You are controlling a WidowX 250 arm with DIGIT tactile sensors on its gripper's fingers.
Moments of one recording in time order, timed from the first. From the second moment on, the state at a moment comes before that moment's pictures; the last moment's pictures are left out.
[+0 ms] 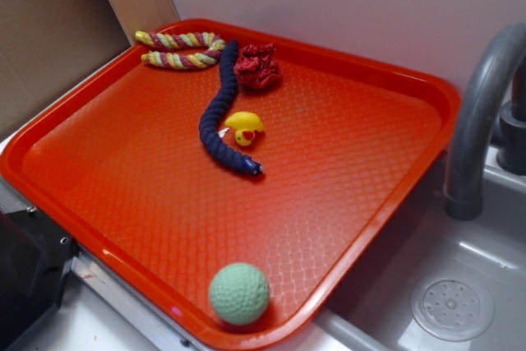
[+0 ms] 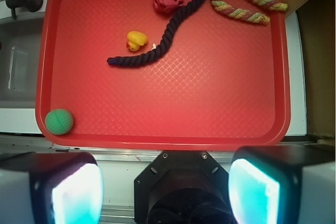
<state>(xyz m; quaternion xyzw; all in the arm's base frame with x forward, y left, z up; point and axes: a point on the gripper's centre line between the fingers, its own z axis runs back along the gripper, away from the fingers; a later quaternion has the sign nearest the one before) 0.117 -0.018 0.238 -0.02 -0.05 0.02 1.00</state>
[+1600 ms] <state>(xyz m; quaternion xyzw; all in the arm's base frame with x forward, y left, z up) 0.113 -0.179 0.036 -0.11 -0.03 -0.53 0.84</state>
